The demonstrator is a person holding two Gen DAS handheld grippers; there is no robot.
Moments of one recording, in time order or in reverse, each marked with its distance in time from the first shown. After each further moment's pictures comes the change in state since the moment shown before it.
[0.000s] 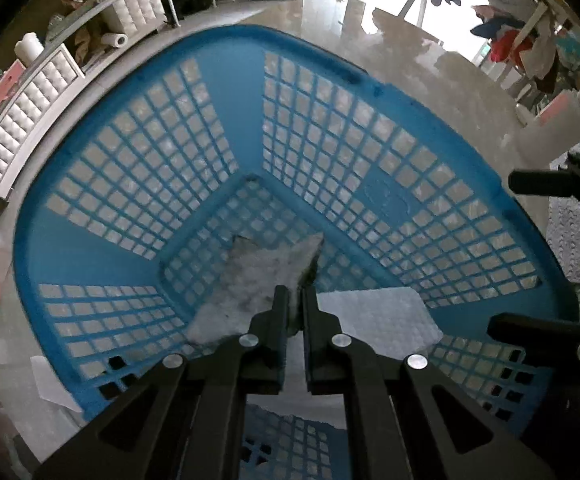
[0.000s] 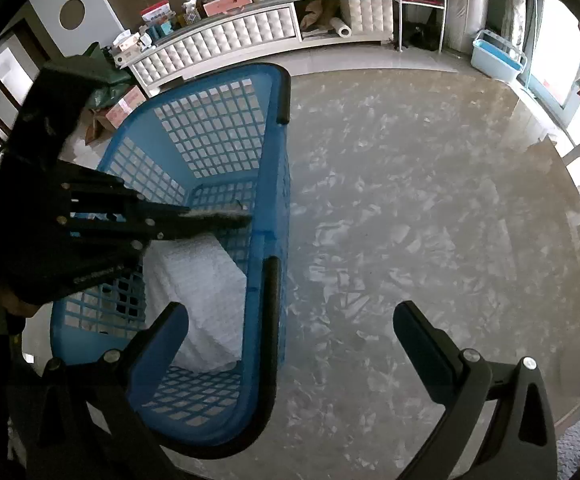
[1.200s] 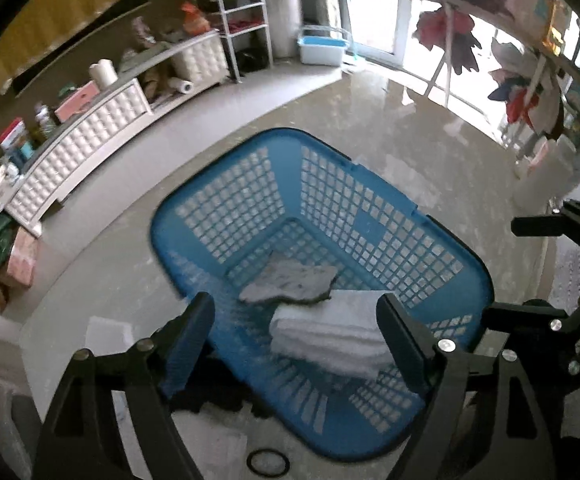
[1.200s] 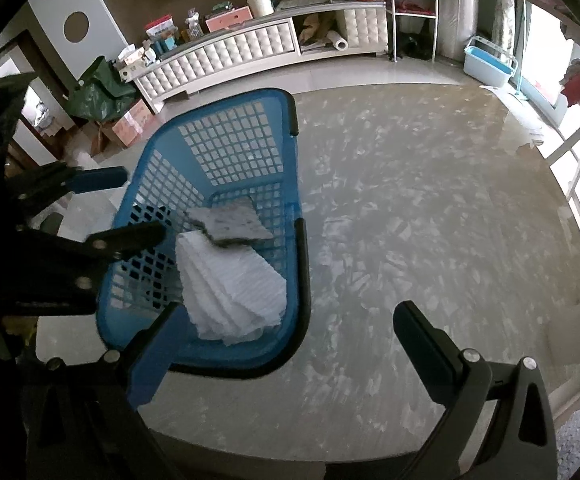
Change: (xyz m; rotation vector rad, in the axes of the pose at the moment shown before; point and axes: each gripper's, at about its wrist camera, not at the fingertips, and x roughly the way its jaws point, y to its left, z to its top) left arm -0.096 -0.025 -0.040 -0.088 -0.235 0.155; right arm -0.052 0.017 -0.028 0.025 -0.057 -0.003
